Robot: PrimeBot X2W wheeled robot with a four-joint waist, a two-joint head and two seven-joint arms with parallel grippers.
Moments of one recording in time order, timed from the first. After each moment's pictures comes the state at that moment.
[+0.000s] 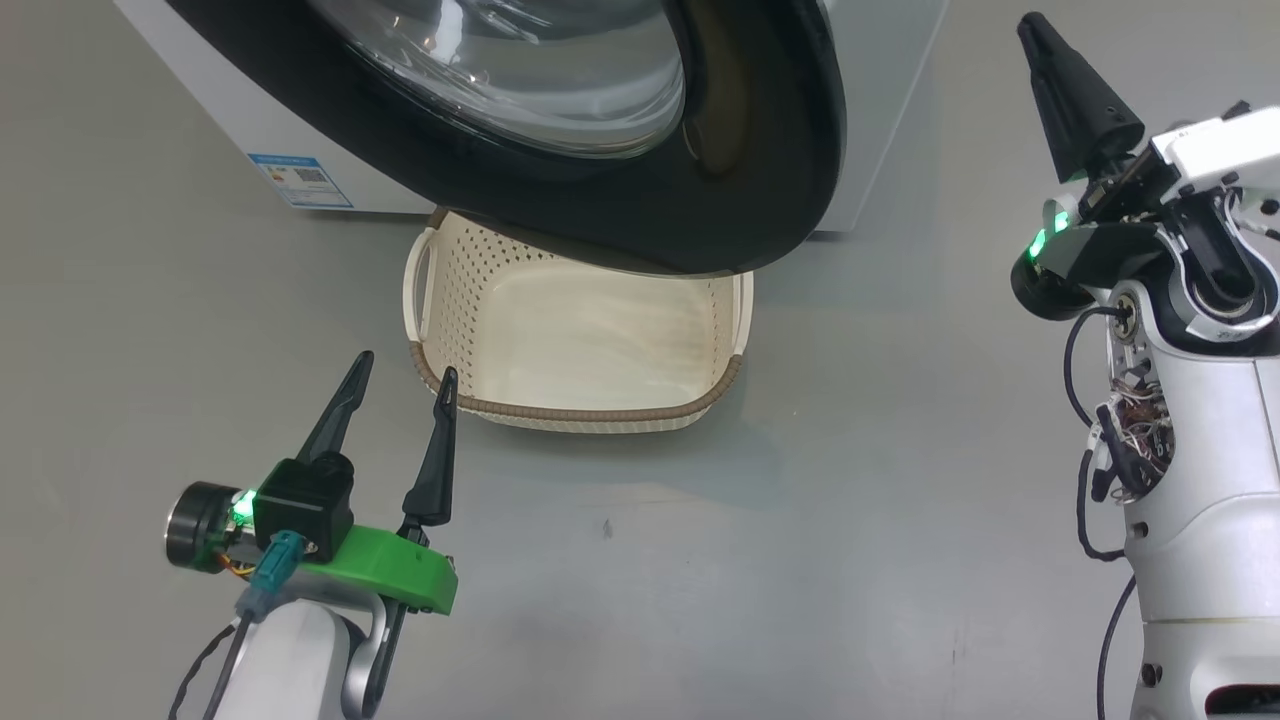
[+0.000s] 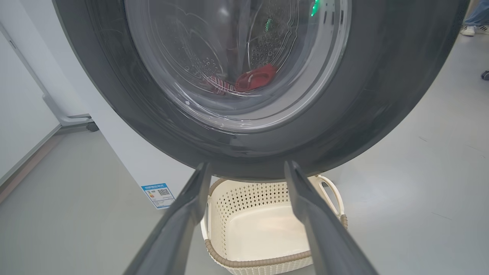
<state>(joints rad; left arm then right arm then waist) -0.23 0.03 -0.22 0.25 -0.20 -0.04 -0.26 -0.68 -0.06 -0.04 0.35 1.68 0.06 0.34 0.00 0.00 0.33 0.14</state>
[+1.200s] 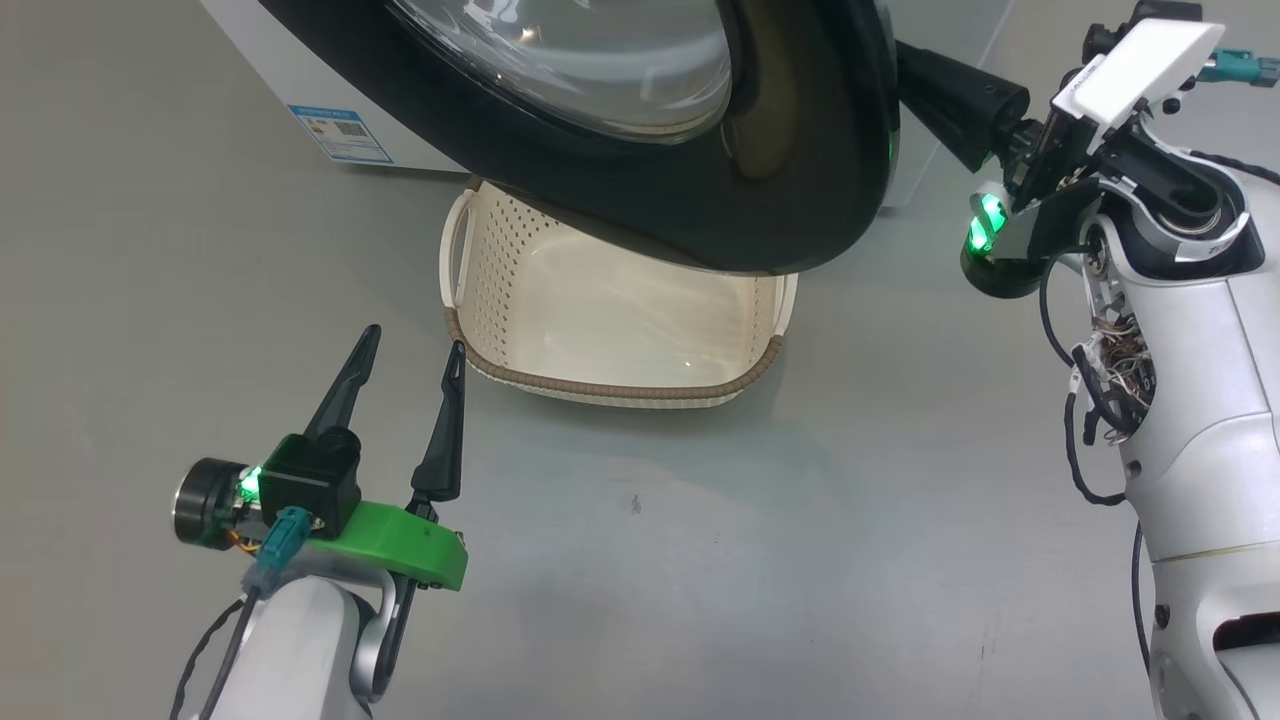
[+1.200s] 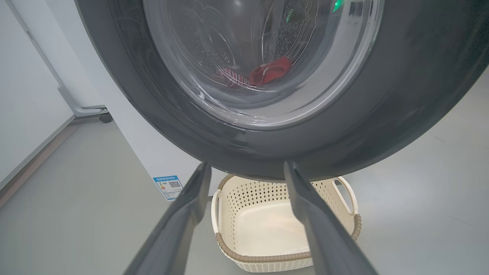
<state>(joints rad) -0.28 0.03 -0.25 0.26 -0.22 -0.01 -0.26 -0.85 -0.10 0.12 0.51 1.70 -0.02 0.70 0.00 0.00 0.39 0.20</state>
